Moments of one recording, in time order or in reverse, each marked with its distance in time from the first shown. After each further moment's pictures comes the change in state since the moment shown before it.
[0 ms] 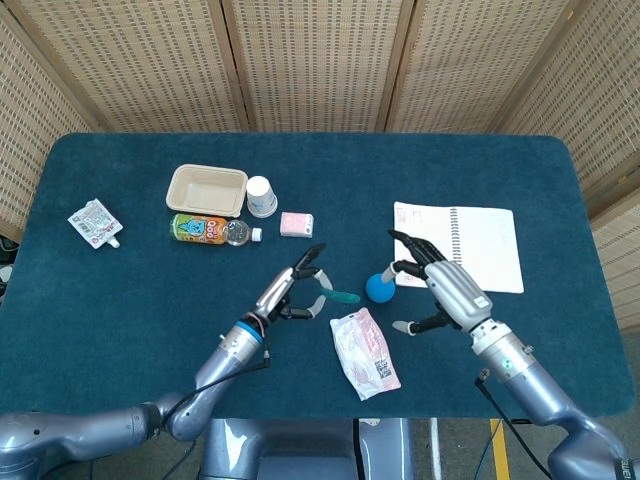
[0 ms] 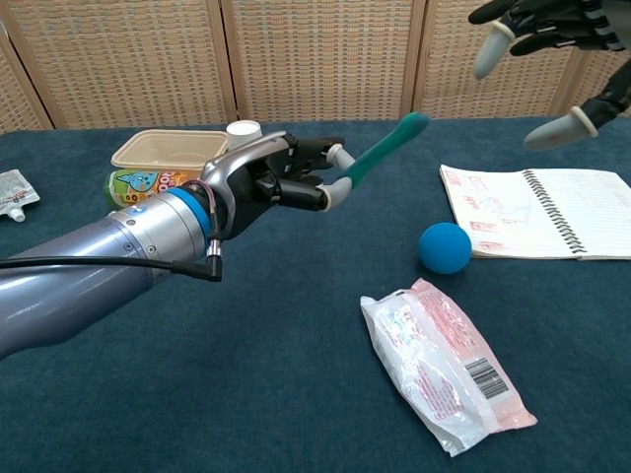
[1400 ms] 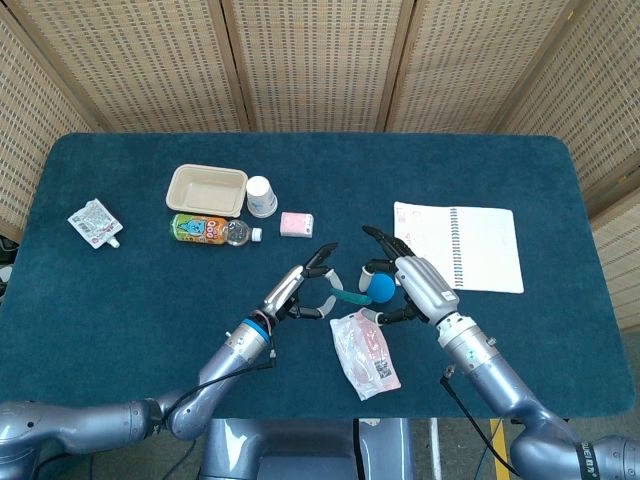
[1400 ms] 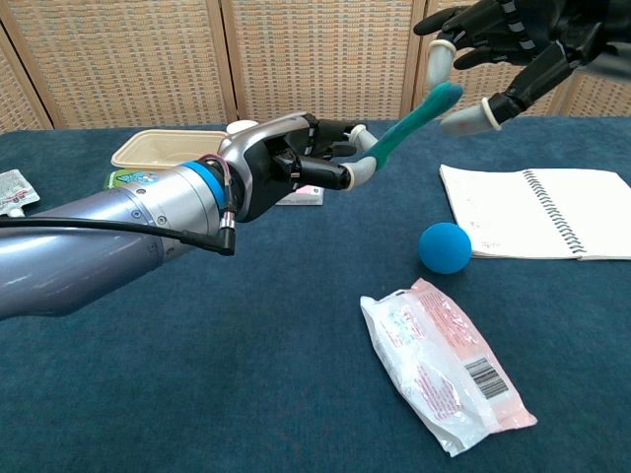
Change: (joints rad) left arm -0.052 0.039 -0.012 -0.088 -0.100 -0.011 0.029; right arm 0.080 -0.114 0.060 -0.057 0.239 -0.016 -0.130
